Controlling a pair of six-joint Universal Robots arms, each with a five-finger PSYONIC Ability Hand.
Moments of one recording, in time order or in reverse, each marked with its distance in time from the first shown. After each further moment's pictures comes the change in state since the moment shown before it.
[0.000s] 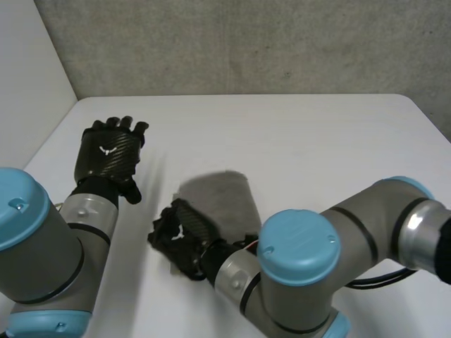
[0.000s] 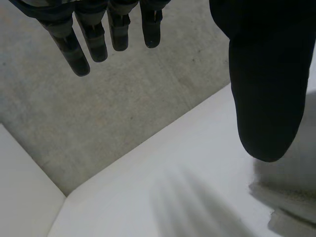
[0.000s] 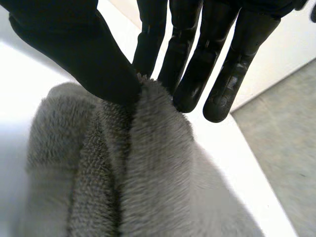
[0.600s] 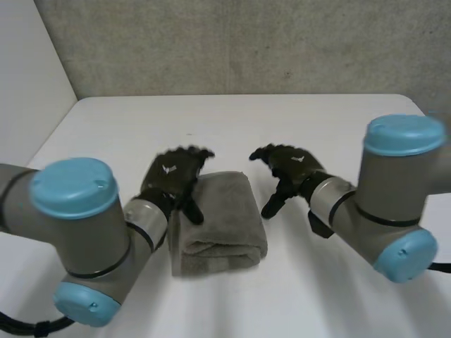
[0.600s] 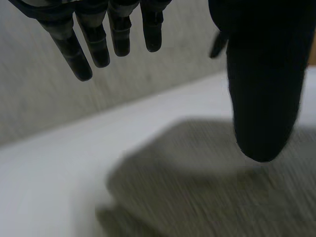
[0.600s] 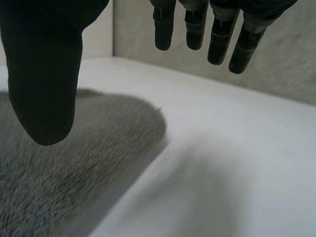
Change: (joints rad) left arm -0.084 -0.253 0.209 -0.147 0.215 -0.303; right arm -0.397 -0.082 -0.070 0.268 0.081 0.714; left_hand 0.049 0.058 0.057 0.059 0.039; right_hand -0.728 -0.935 -0.953 -0.938 -0.921
